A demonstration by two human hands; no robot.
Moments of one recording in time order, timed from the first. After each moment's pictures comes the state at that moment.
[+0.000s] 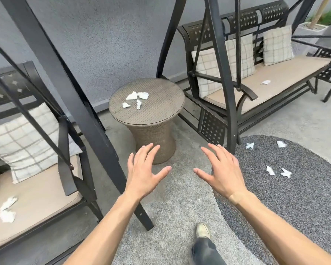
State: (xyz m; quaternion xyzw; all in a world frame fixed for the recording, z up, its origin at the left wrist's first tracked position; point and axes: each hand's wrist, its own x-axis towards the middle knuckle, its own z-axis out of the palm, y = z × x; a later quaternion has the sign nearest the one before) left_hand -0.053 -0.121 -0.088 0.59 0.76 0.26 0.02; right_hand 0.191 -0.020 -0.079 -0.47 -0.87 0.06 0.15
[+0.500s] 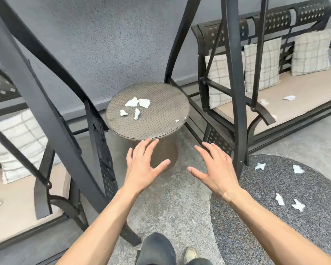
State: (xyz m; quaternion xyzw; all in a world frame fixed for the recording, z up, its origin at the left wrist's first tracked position) left_hand -0.065 0.068 -0.077 0.53 0.80 0.27 0.02; right_hand 0.157 0.189 -0.077 -0.40 -0.90 0.09 0.12
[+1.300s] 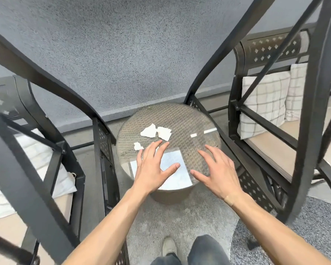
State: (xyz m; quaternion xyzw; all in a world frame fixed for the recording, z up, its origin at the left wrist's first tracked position) left_hand -0.296 0.271 -0.082 0.52 0.81 0.27 0.04; right_hand -0.099 0.398 -0.078 -0.37 -0.92 0.10 0.11
